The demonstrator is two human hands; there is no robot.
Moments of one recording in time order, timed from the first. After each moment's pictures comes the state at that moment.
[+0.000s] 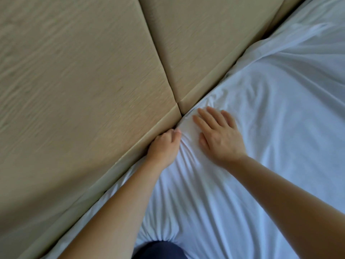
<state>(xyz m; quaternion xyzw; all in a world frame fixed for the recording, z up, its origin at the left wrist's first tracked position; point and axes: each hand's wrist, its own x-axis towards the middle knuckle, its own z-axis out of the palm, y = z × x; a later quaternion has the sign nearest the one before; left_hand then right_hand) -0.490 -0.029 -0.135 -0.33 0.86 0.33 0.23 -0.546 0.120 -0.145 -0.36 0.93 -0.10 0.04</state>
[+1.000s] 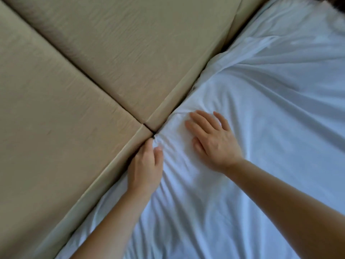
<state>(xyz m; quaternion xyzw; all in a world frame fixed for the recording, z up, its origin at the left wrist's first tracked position) -0.489 -0.014 -0.142 -0.20 0.94 0.26 0.07 -0.576 0.160 -0.150 -0.35 0.93 -0.12 -0.01</state>
